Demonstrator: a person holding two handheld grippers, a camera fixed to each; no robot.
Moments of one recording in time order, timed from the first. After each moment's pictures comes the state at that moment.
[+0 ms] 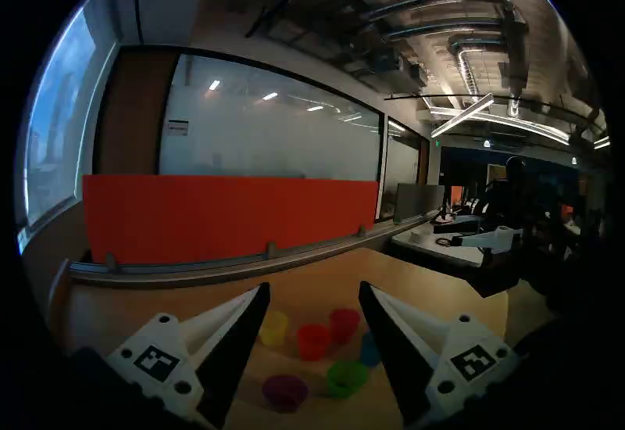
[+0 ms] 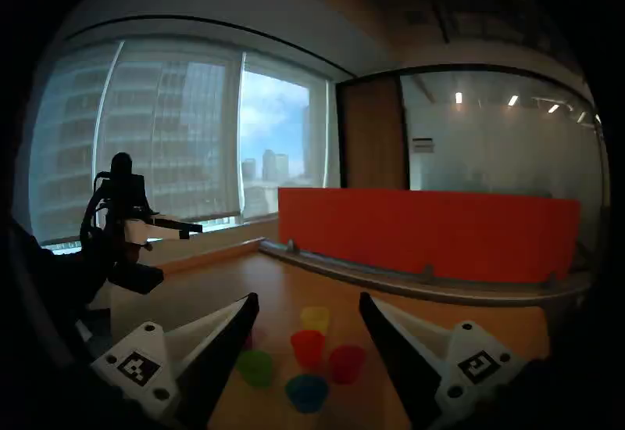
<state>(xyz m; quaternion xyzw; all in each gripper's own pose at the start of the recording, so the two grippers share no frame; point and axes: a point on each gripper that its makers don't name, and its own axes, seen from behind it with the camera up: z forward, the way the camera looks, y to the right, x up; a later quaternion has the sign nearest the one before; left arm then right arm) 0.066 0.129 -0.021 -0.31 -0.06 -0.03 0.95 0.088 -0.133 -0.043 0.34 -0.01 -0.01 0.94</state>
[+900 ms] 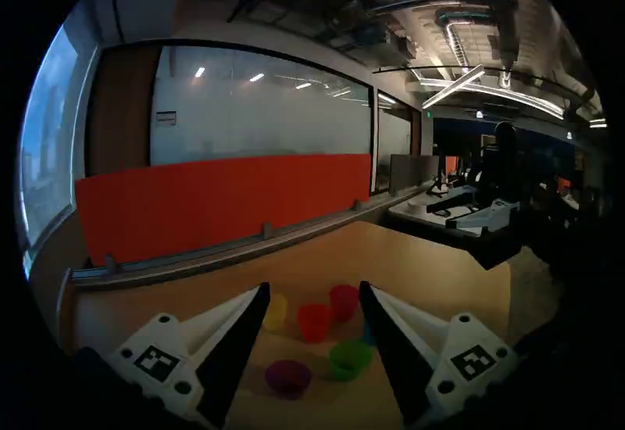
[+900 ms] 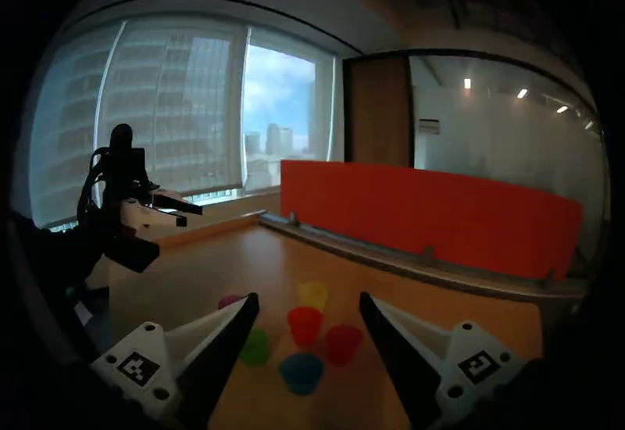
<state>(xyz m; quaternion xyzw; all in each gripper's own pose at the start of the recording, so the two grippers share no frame) 0.042 0.135 -0.023 -0.32 -0.10 0.03 0.94 0.059 -0.132 -0.040 0.35 -0.07 -0.05 0.93</state>
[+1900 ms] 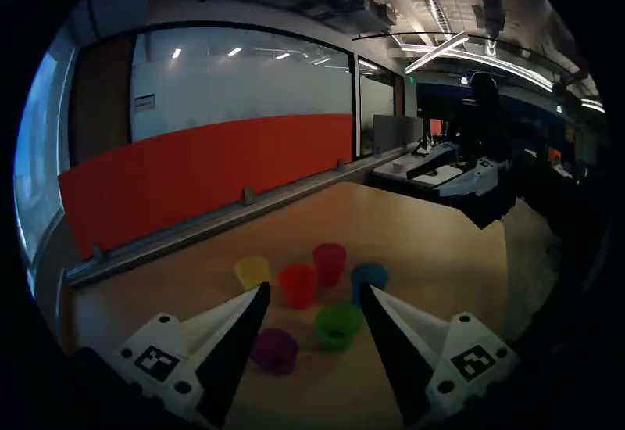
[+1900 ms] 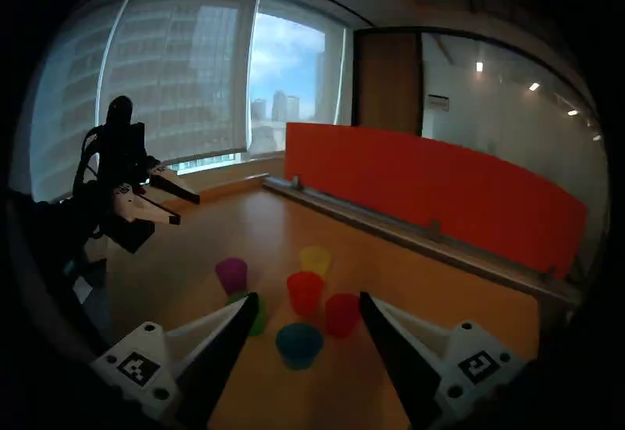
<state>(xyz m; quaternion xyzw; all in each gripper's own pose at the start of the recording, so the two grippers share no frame) -0.019 0.155 -0.042 -0.36 -0.16 0.08 0.92 0.017 -0.129 -0.039 0.35 -0.12 -0.09 0.92</state>
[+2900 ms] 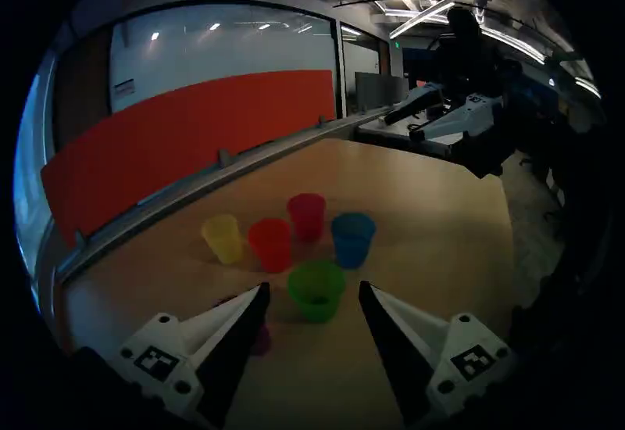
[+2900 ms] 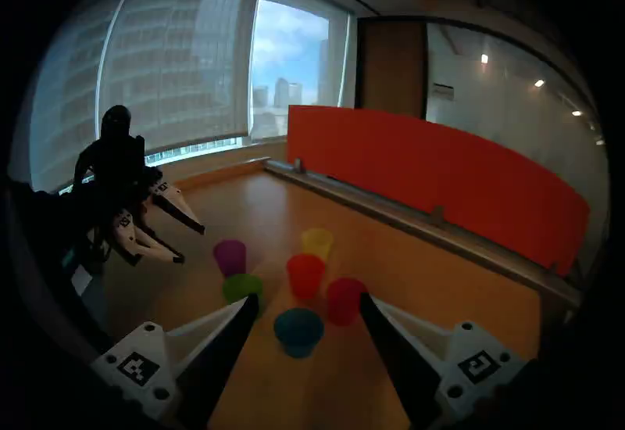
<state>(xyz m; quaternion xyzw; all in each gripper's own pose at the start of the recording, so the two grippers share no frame) -0.107 0.193 -0.059 -0.37 -0.21 0.14 0.89 -0.009 -0.130 -0.035 0.35 -0.15 -0.11 0.92</state>
